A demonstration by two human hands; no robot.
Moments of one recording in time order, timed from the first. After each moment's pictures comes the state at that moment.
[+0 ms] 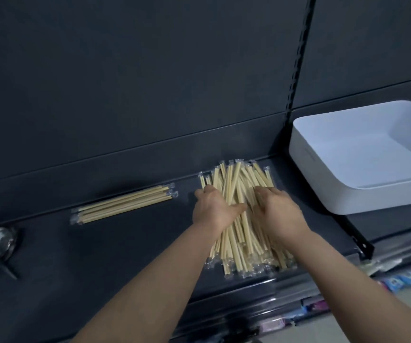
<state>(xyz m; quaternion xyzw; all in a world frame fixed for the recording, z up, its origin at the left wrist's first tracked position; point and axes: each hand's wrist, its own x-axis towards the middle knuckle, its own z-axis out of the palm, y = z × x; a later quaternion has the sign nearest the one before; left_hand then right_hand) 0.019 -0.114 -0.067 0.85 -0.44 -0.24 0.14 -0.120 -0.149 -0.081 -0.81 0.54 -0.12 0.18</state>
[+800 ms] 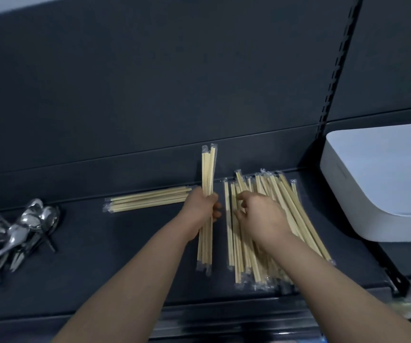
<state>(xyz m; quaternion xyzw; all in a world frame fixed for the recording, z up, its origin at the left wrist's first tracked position) 0.070 -0.093 -0.055 0.76 -0.28 -0.38 0.45 -0.064 -0.142 -0.068 -0.86 0.44 -0.18 0.18</state>
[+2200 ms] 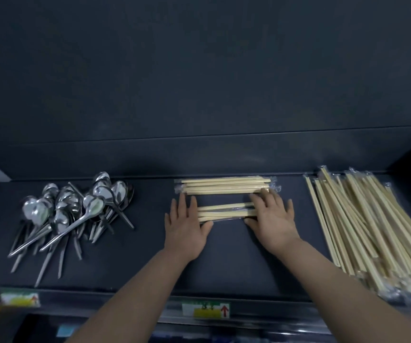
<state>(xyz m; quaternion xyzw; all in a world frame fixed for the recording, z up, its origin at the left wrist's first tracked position) 0.251 0.071 -0.127 0.89 -0.43 -0.13 0.08 0.091 -0.056 -0.110 -0.91 0.41 -0.03 0.11</state>
